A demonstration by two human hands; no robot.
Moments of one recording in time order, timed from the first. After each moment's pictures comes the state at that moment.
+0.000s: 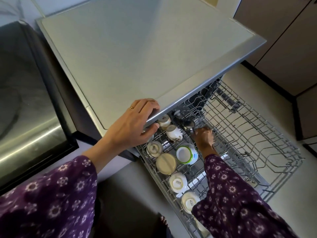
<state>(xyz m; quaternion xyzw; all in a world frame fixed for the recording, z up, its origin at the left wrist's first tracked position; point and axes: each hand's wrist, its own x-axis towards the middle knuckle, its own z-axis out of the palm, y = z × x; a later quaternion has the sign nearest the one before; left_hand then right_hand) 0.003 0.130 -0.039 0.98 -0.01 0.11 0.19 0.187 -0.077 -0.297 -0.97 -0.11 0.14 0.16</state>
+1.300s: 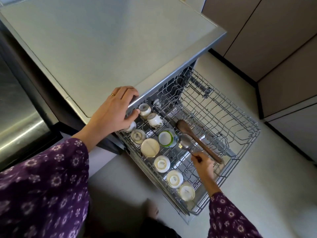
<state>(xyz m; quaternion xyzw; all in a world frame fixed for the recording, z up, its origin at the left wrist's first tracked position) 0.001 0.130 -0.038 0.99 -0.03 0.11 0.13 0.034 -0.225 -0.233 -0.93 -0.07 0.12 0.33</state>
